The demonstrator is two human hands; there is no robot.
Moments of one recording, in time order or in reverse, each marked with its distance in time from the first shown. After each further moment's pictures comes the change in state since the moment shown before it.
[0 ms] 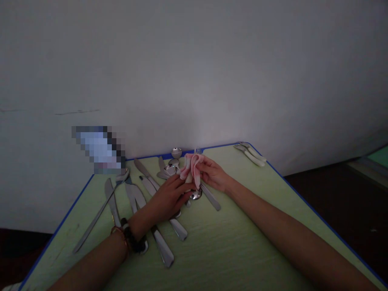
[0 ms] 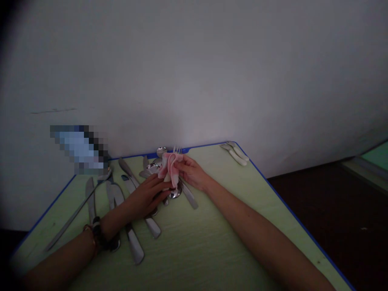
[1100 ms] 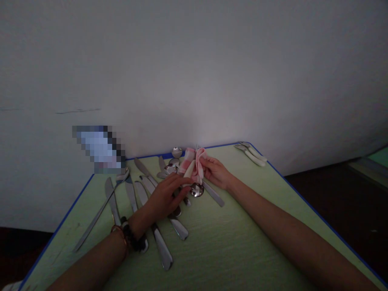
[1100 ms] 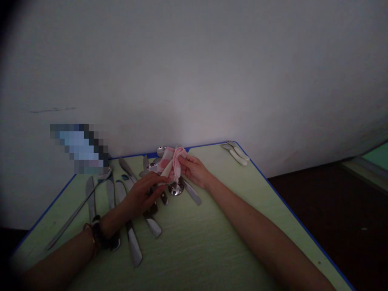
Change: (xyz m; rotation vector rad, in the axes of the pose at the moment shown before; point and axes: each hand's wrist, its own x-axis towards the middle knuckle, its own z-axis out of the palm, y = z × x) left_hand 0.000 0.004 -0.008 -0.204 0.154 -0.087; right_hand 0.005 -0.001 -0.013 -0.016 0.049 -0.011
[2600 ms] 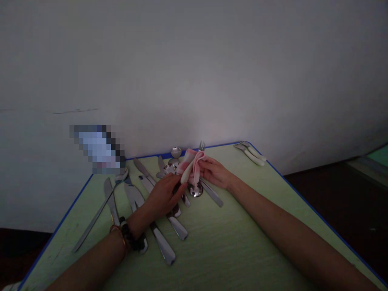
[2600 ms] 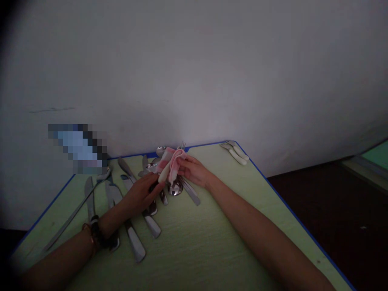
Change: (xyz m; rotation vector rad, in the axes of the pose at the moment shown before) left_hand 0.001 -0.005 0.002 0.162 -0.137 -0.206; right_hand -0.004 -0.003 0.000 0.048 -0.059 0.057
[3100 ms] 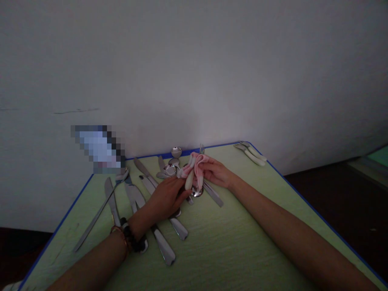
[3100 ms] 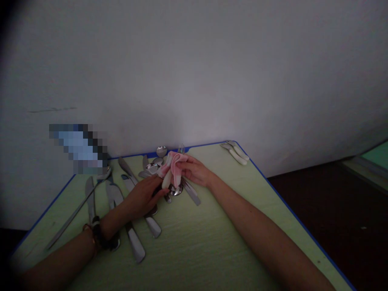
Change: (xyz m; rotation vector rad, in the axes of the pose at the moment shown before) left_hand -0.002 0.002 0.001 0.109 -0.098 0.105; right_hand -0.001 -0.003 -0.001 -0.027 -0.052 0.037
